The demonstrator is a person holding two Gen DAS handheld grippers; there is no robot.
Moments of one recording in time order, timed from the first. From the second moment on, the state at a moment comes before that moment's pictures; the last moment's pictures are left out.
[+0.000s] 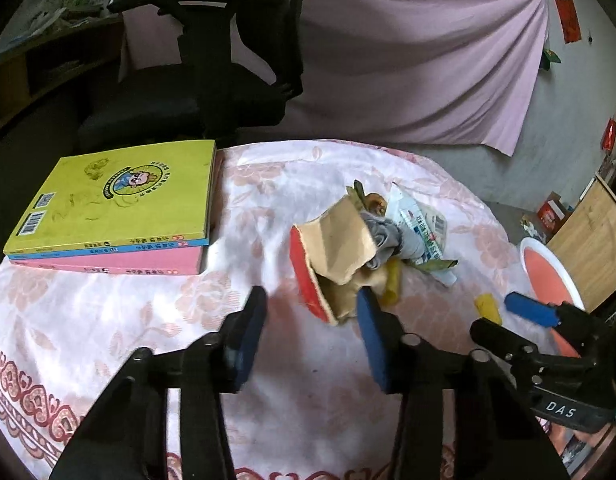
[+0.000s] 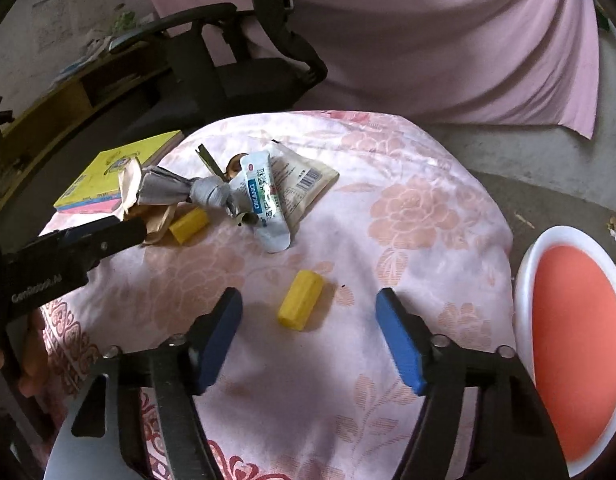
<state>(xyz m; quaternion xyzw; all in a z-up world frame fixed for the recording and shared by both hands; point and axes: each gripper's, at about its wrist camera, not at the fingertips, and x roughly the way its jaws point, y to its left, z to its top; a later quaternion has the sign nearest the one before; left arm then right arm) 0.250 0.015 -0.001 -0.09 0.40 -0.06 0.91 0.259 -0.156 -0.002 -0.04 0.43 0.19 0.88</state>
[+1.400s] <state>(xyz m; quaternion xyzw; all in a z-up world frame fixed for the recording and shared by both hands) 0.261 0.026 -0.004 -0.11 0.41 -0.04 0.90 0.271 -0.159 0.013 0.02 0.39 0.24 0.89</state>
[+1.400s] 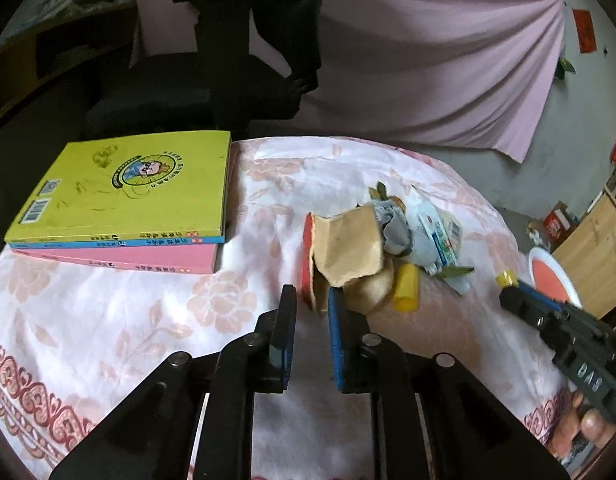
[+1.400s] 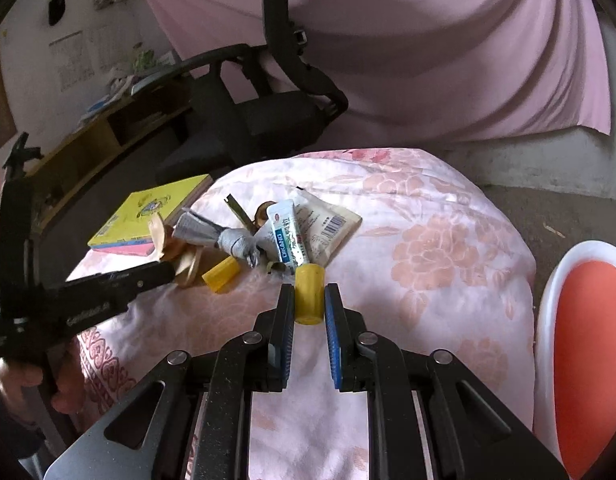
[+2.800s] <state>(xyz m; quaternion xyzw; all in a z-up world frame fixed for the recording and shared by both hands) 0.173 -0.069 0.100 0.00 0.15 -0.12 0.98 0.180 -0.230 0.088 0.05 0.08 0.21 0.97</state>
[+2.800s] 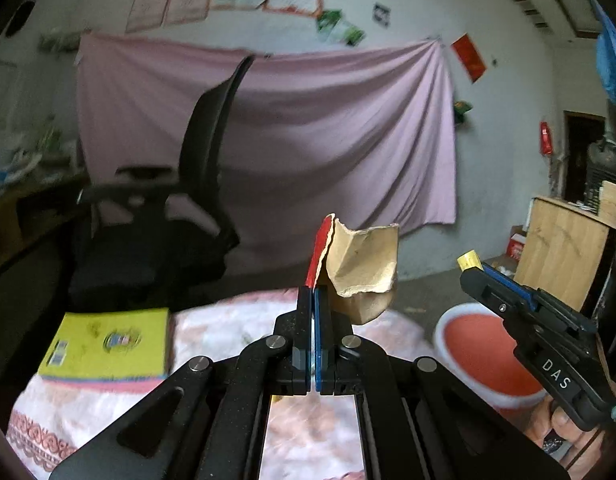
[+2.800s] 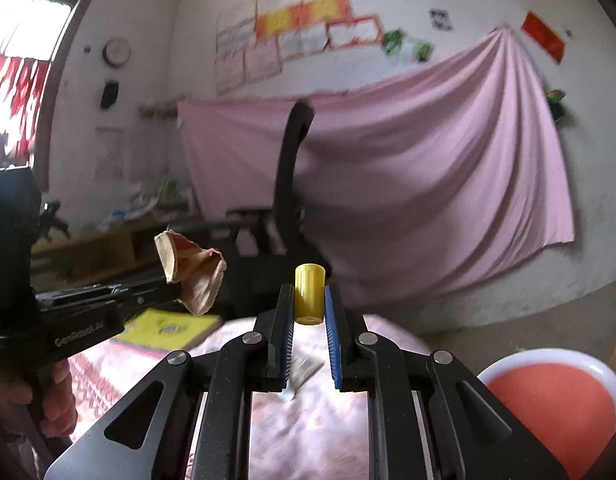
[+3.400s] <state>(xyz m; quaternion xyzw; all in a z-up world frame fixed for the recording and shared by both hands) 0.174 -0.207 0.098 0.07 0.13 -0.24 0.96 0.179 -0.353 0.087 0.14 0.07 0.07 0.99</state>
